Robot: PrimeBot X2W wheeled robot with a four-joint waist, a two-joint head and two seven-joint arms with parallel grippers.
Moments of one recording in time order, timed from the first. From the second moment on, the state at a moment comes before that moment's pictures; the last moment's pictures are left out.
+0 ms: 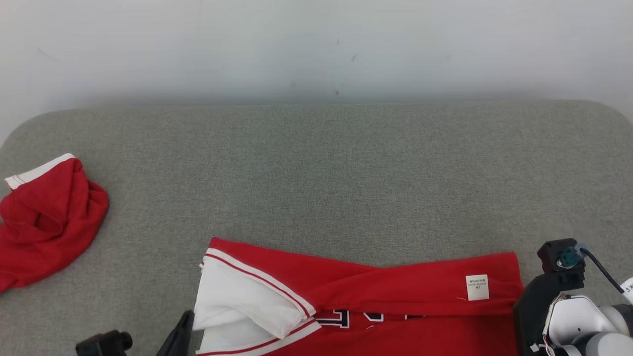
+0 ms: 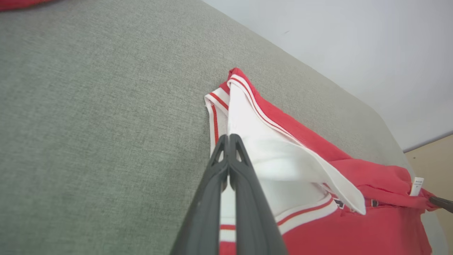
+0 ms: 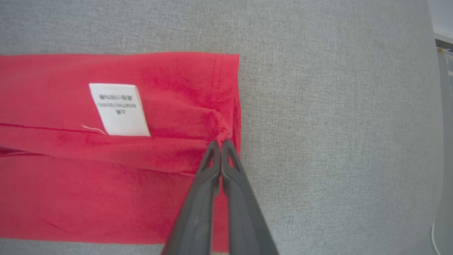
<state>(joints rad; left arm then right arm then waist) -0.01 0.27 -0.23 0.17 -0.82 -0.07 0.01 -0.08 -0.20 -0.09 -0.03 0.03 0.13 0.95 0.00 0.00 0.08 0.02</state>
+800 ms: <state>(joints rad) 0.10 0.22 -0.27 0.20 -0.89 -0.10 -0.01 -0.06 -0.15 -0.17 0.01 -0.01 0.13 0.90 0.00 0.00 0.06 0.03</state>
